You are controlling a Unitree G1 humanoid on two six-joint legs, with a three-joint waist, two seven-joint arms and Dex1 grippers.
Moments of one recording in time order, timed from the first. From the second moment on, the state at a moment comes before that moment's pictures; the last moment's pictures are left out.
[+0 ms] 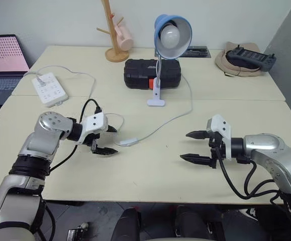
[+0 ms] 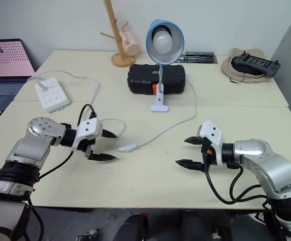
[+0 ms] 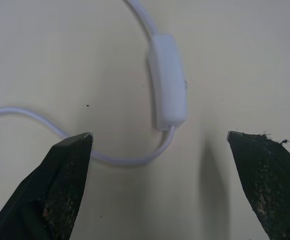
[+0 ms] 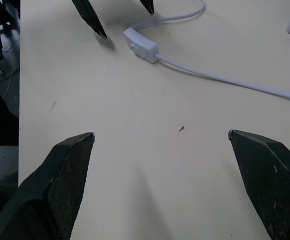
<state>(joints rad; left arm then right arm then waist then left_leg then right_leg) -0.63 0.80 -0.20 0.43 -0.07 0.05 -1.41 -0.33 -0.76 0.08 -0.45 0.53 0.81 0.91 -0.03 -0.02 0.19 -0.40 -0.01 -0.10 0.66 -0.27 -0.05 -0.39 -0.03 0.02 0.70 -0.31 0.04</state>
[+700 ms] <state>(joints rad) -0.68 0.76 -0.23 0.53 -0.04 -0.07 -1.43 -0.33 -0.77 0.06 -0.45 0.53 0.82 0.88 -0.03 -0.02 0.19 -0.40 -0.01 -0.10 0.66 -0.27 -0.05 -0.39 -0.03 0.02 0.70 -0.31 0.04</state>
